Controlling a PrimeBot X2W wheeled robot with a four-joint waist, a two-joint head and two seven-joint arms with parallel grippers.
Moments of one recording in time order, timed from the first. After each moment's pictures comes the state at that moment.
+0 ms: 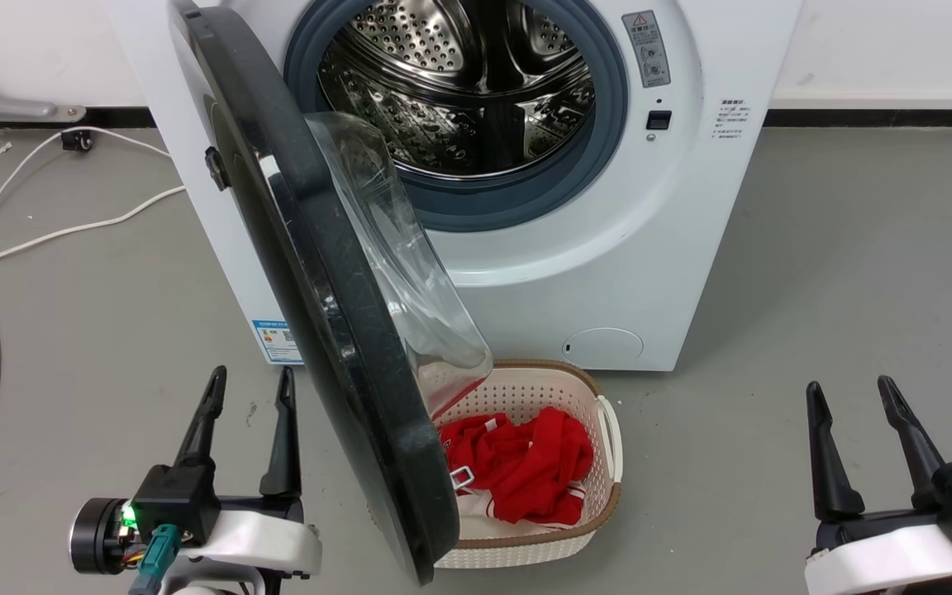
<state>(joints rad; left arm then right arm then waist) -0.03 0.05 0.01 0.07 -0.05 -0.05 -0.26 0.08 -0.05 -0.08 -0.06 0.06 0.13 -0.19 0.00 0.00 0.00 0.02</state>
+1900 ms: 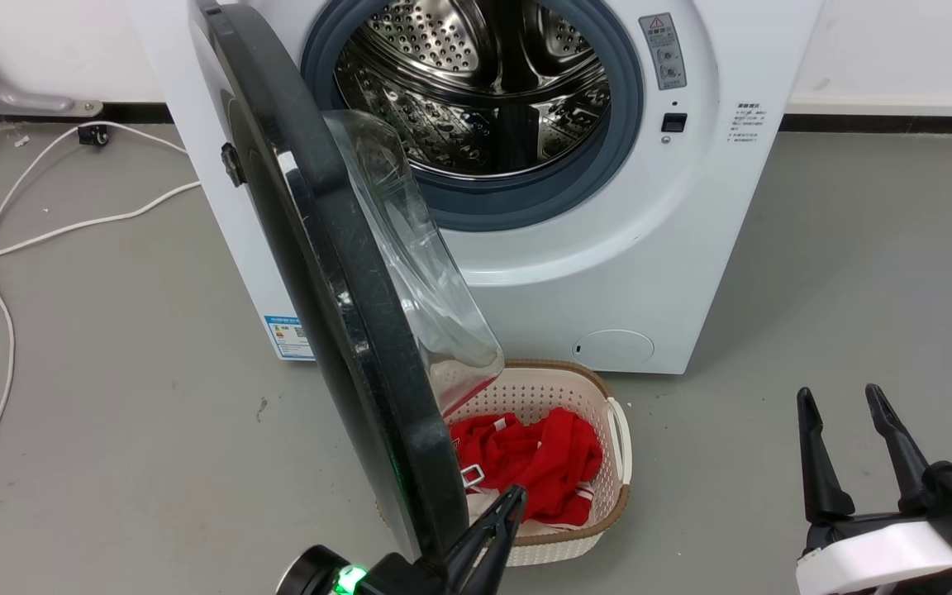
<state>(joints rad) 0.15 0.14 -0.52 -0.30 -0.15 -0.06 0.02 0.06 -0.05 -0.07 -0.01 0.11 0.13 -0.18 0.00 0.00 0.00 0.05</state>
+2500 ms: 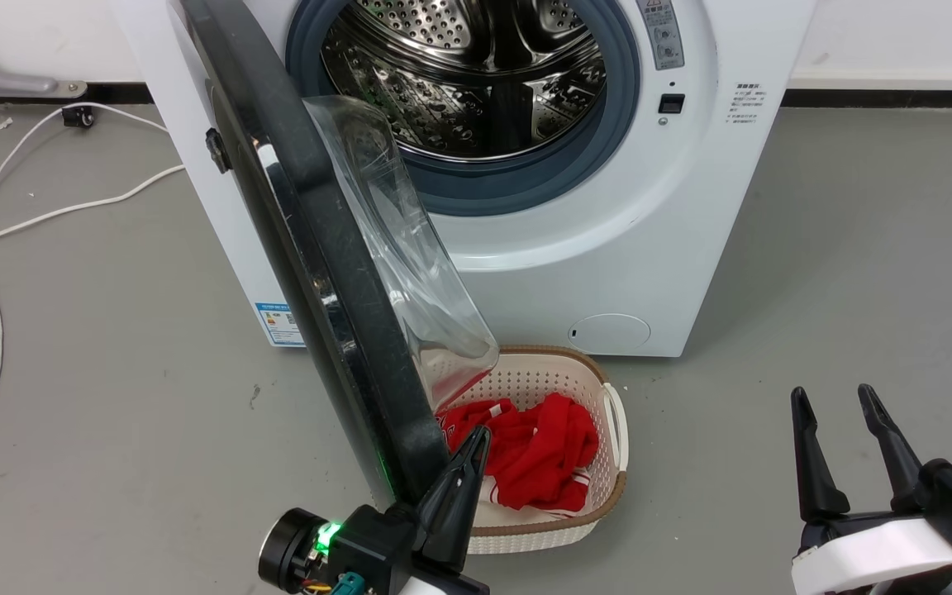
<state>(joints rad) 0.05 0.10 -0.46 -0.15 -0.16 0.00 -0.09 0.06 -0.05 -0.06 0.00 0.13 0.13 -0.17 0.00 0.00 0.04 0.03</state>
